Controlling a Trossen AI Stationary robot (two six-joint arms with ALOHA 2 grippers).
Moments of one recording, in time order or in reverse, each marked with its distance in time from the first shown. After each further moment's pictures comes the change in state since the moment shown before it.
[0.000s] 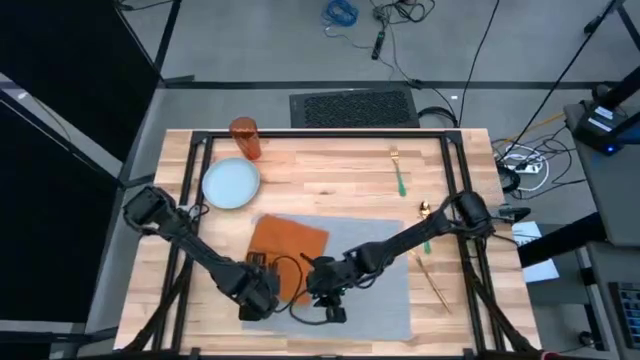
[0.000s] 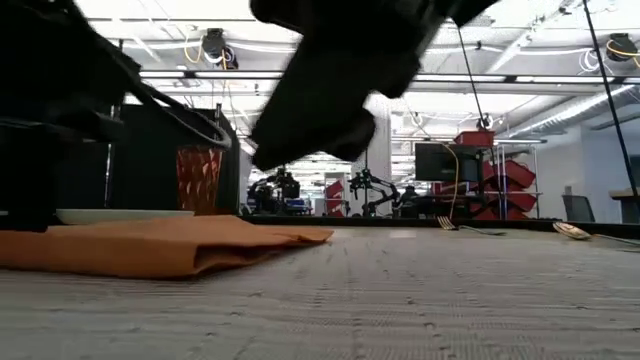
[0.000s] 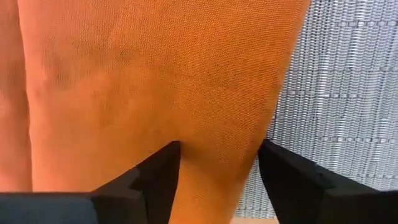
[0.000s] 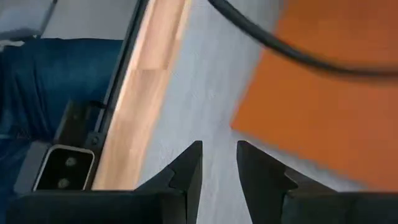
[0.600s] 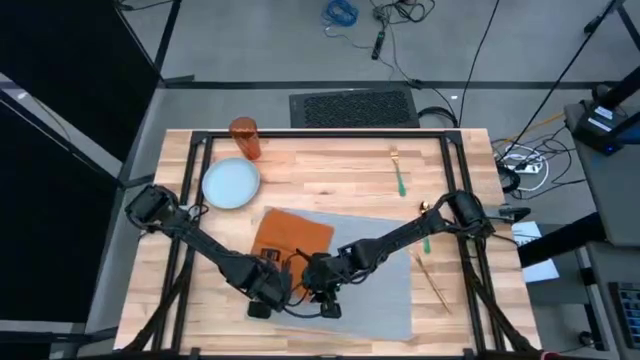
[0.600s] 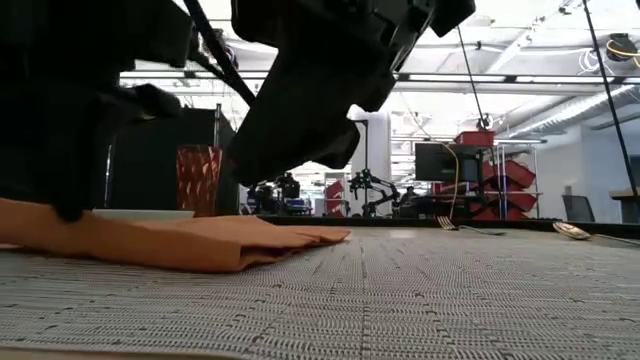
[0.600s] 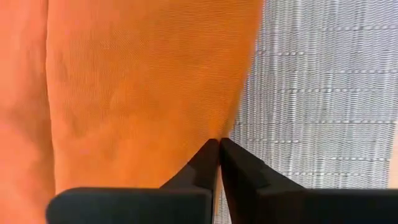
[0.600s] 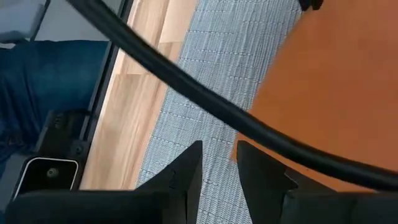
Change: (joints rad) left arm 0.058 0.002 0.107 -0.003 0.007 0.179; right arm -0.045 0.019 0.008 -0.004 -0.017 0.015
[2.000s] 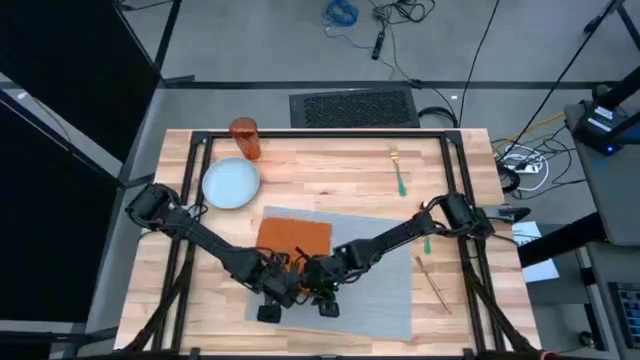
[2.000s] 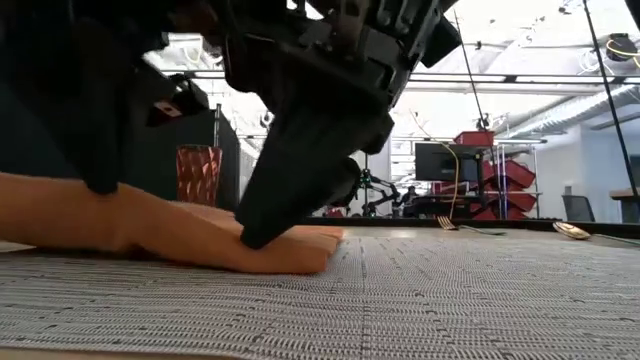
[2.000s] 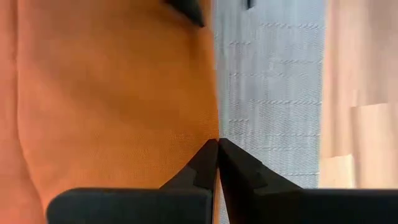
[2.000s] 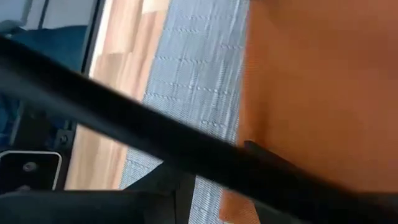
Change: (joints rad) left arm 0.047 -0.002 0.039 0.155 0.112 -0.005; right arm -0.017 0.068 0.014 -0.026 -0.073 0.024
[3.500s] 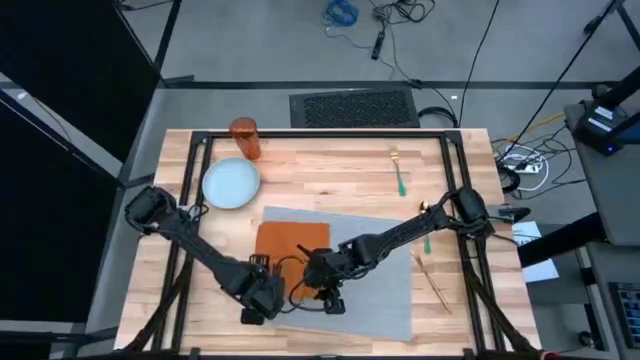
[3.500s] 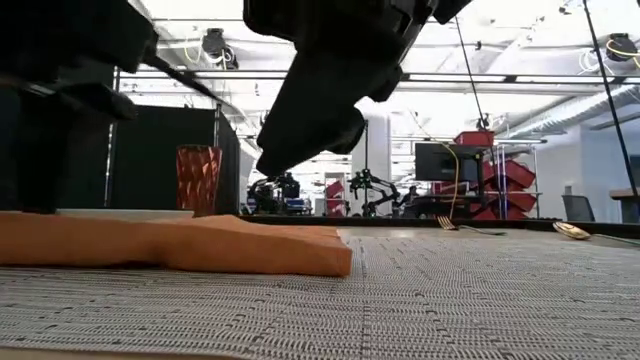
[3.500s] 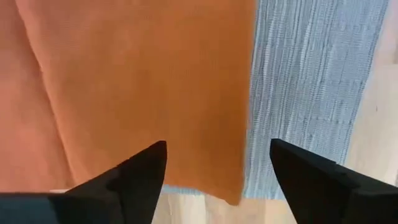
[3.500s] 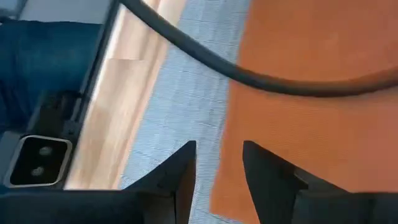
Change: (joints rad) left arm -0.121 0.000 -0.040 -0.229 -0.039 -0.187; right arm 0.016 -0.103 -0.001 -0.079 0.099 -0.096
